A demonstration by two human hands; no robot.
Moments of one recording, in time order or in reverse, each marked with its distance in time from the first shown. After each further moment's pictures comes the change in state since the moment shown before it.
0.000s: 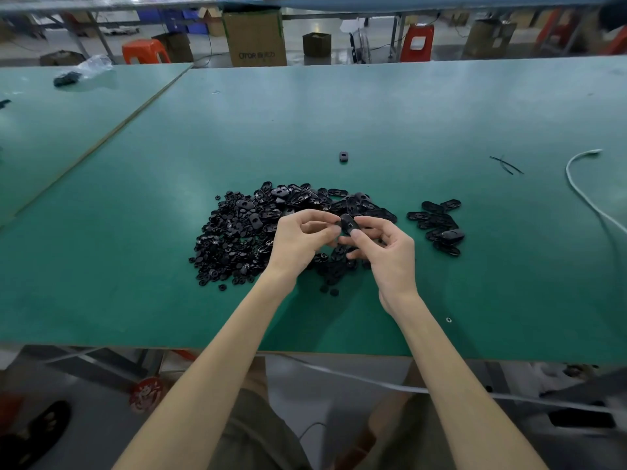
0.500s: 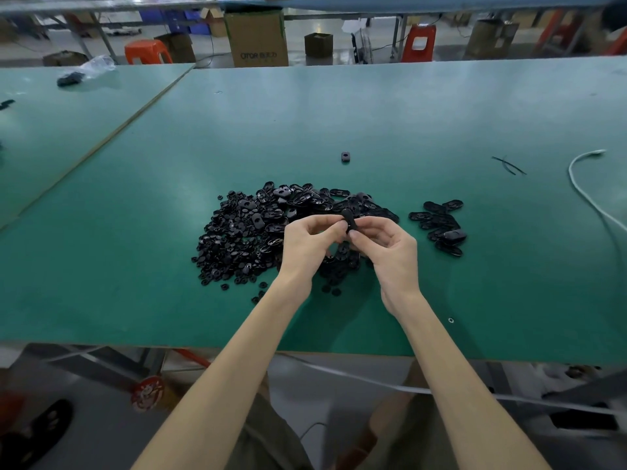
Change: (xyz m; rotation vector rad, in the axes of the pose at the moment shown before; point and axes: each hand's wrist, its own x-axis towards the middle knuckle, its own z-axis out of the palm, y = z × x) left_hand -0.006 -0.001 0.016 -0.139 0.097 -0.058; right_hand -0.001 -0.003 -0.001 0.010 -0.020 0.004
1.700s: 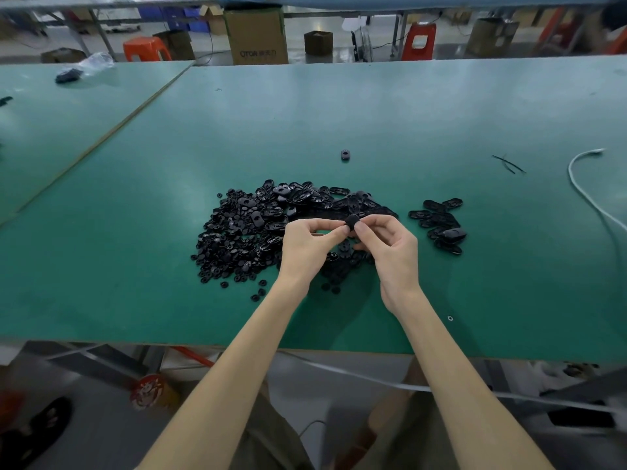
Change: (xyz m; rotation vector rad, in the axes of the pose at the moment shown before) left_hand 0.004 -0.009 -0.002 0.176 0.011 0.060; right_hand 0.001 0.001 0.000 0.015 0.023 -0.003
